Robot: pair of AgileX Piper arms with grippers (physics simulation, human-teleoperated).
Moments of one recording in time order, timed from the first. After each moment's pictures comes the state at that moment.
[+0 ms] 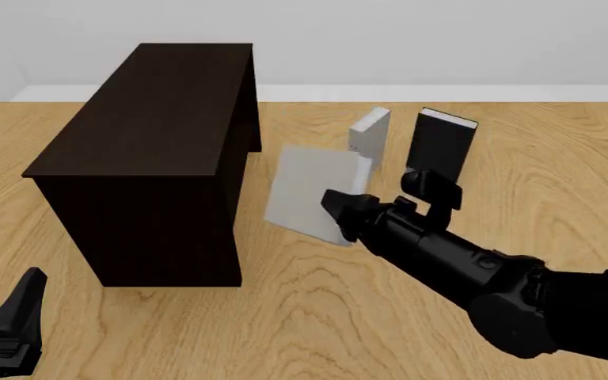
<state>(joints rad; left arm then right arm) 0.00 0.01 0.00 0.00 0.00 0.70 1.39 -0.55 -0.57 0.71</state>
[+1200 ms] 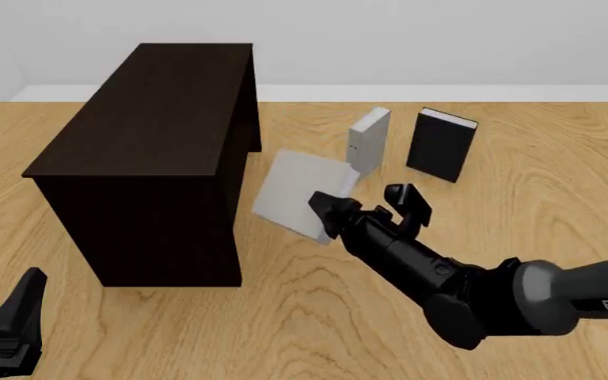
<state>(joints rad) 0.00 0.01 0.00 0.00 0.00 0.68 1.68 -0.58 -0.91 0.91</state>
